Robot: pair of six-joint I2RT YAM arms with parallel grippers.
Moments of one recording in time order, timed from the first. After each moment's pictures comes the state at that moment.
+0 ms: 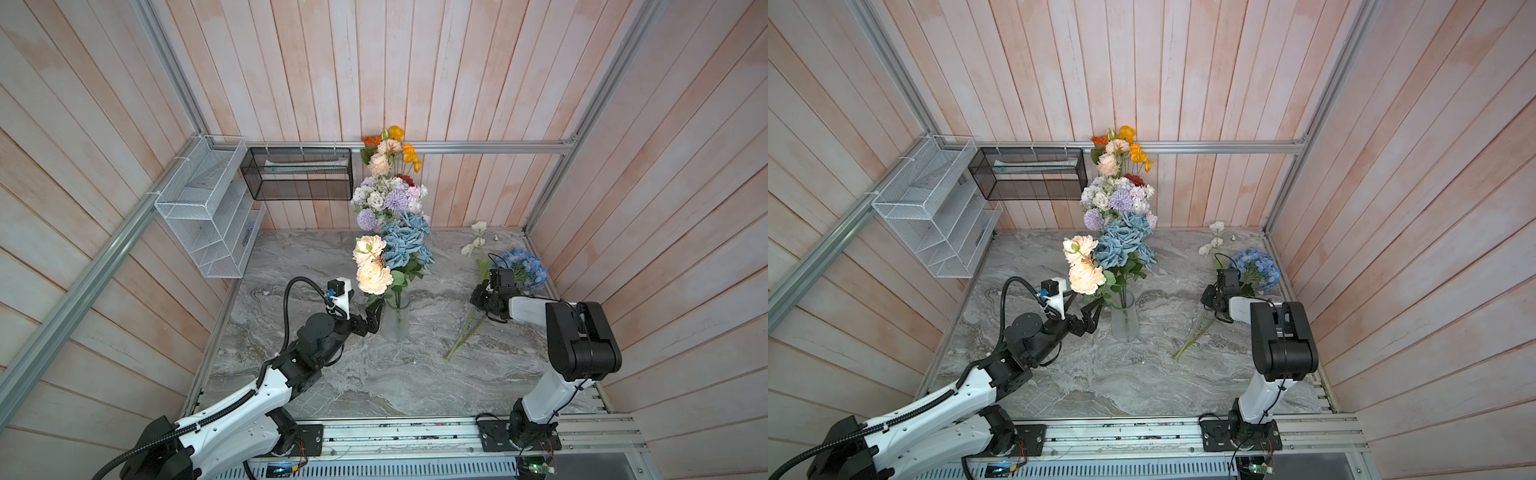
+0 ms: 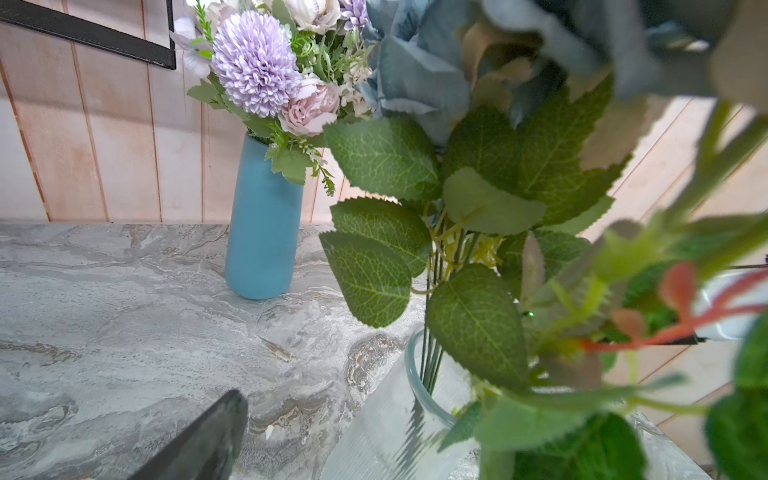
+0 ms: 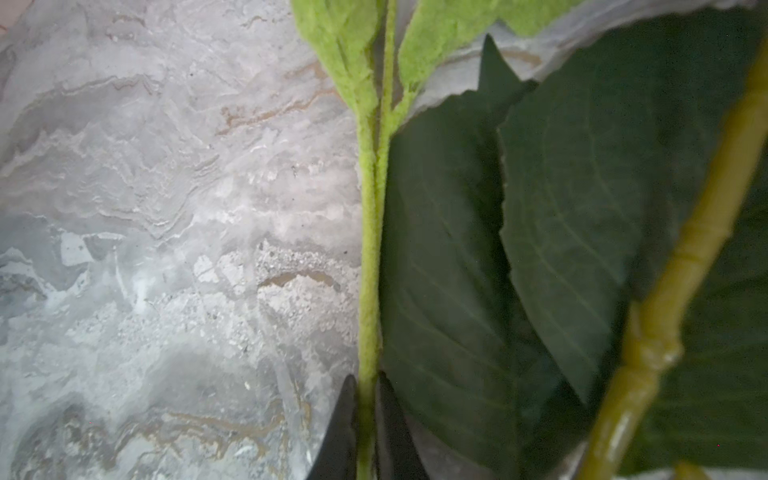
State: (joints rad) left arm -0.74 0.94 0.49 0.37 -0.17 -0.33; right arm 0.07 1.75 0.83 0.02 -0.04 0.53
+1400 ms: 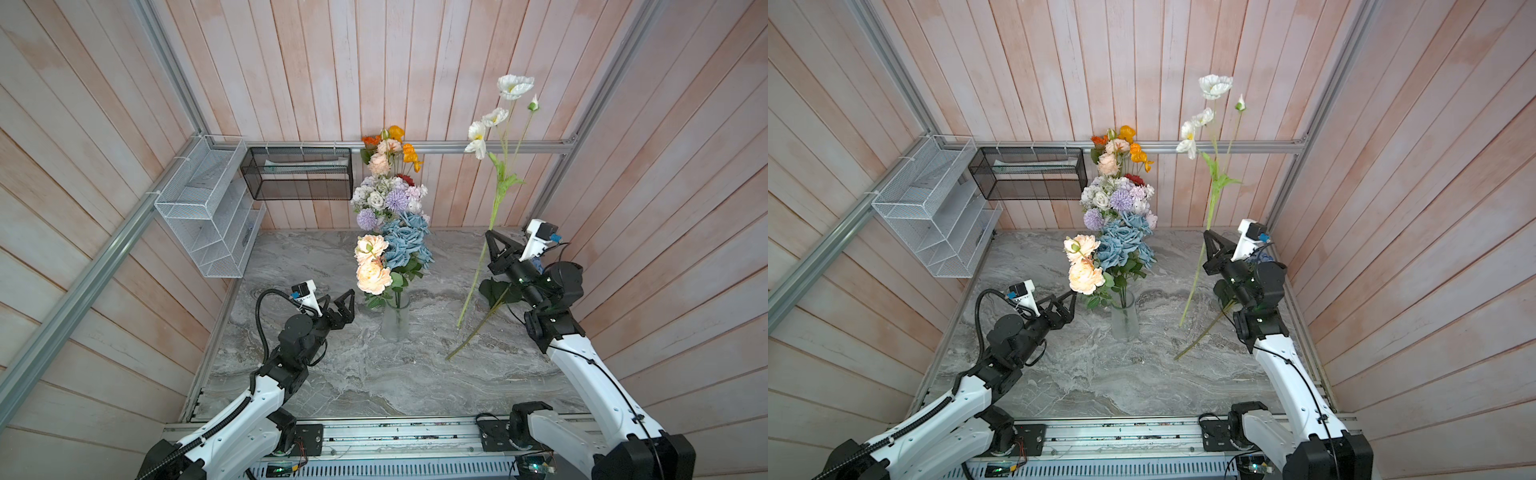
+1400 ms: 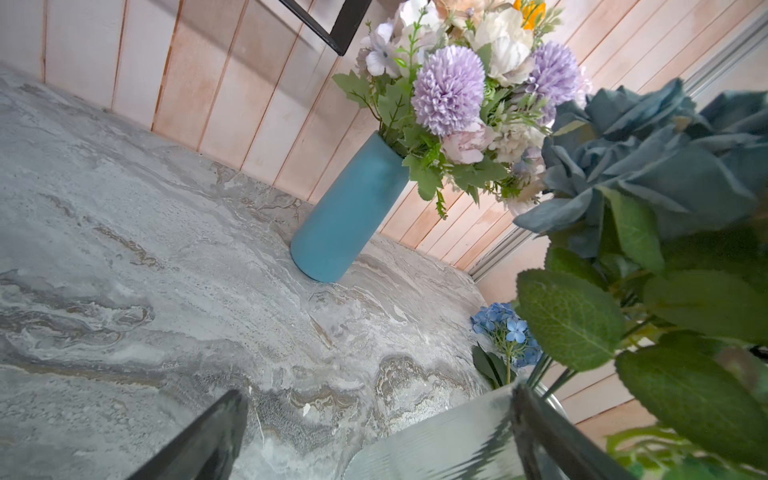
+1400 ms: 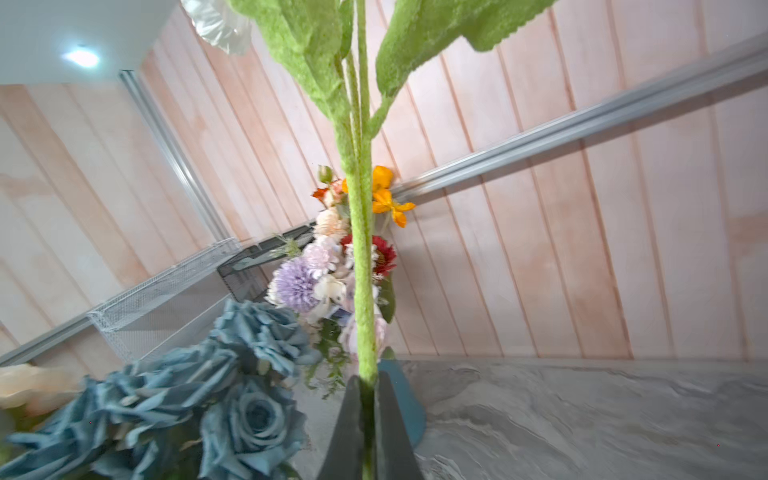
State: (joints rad) left arm -0.47 0.87 0.35 0.42 -0.07 -0.65; right arm 0.18 1.02 0.81 0.47 -0.38 0.51
